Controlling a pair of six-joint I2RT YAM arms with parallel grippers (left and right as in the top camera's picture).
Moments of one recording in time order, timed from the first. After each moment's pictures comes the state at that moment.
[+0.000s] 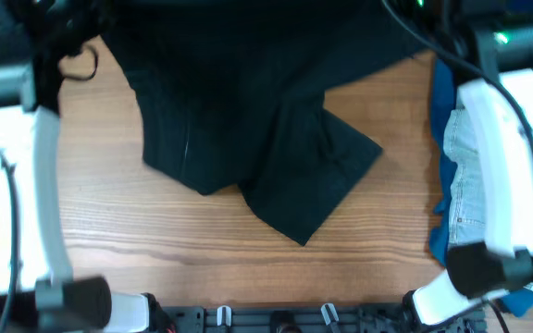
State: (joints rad) left arm 0.12 1.62 1.78 -0.57 0.47 -0.47; right arm 0.17 1.79 2.08 -0.77 0.02 0.36
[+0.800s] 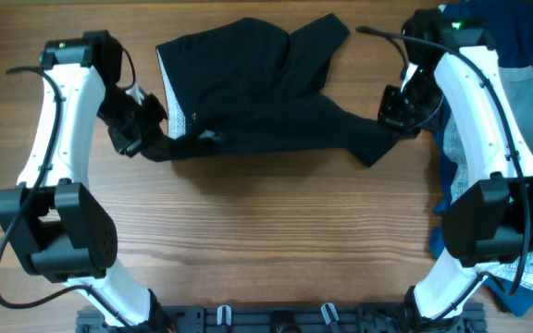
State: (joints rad) left arm 0.07 1.89 1.65 -1.54 0.37 -0.43; right arm 0.07 1.93 1.79 -1.60 -0.07 0.40
